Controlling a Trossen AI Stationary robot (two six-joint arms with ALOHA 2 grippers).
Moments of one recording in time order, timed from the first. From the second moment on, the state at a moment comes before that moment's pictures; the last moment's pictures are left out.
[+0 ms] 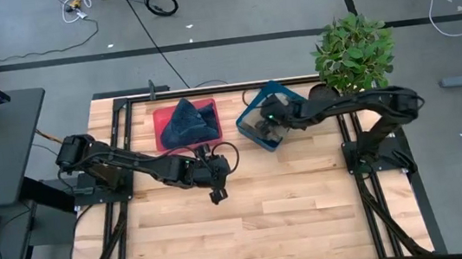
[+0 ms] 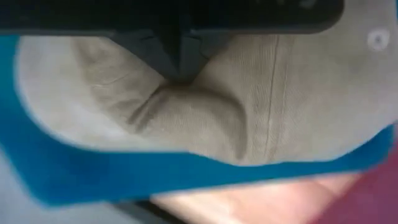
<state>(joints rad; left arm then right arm) -0.23 1.64 1.18 -0.54 -0.48 -0.30 -0.32 1.58 0.87 -0.26 0.46 0.46</state>
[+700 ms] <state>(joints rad) -0.23 1.54 1.18 -0.68 -0.59 -0.40 -0.32 1.36 0.86 -0.34 0.32 0.46</state>
